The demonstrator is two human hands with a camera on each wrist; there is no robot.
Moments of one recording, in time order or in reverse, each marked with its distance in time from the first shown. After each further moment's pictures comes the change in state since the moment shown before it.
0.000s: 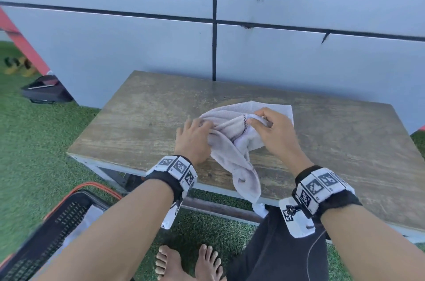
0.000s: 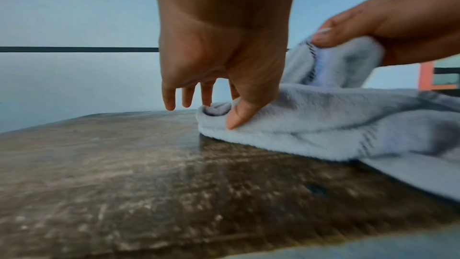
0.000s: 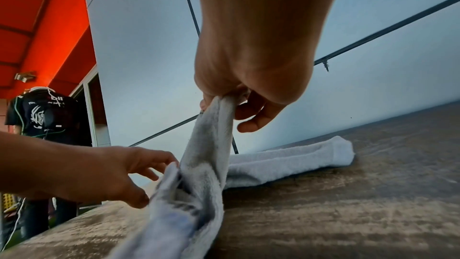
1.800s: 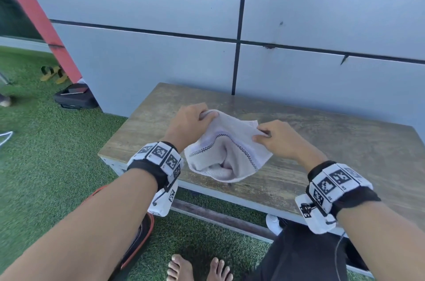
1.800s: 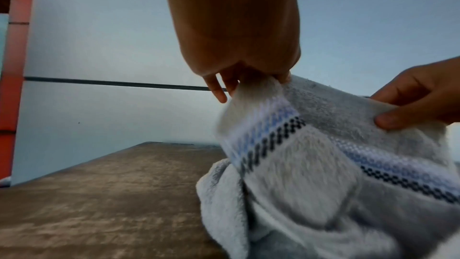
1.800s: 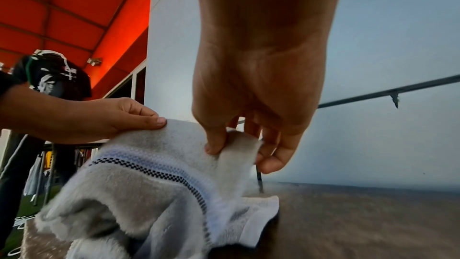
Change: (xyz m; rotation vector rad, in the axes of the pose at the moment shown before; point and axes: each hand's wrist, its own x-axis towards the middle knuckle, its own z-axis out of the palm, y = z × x) left_hand 0.003 -0.052 -0.087 -0.389 0.330 0.061; right_hand 0.026 -0.043 0.009 -0.400 -0.419 -0.071
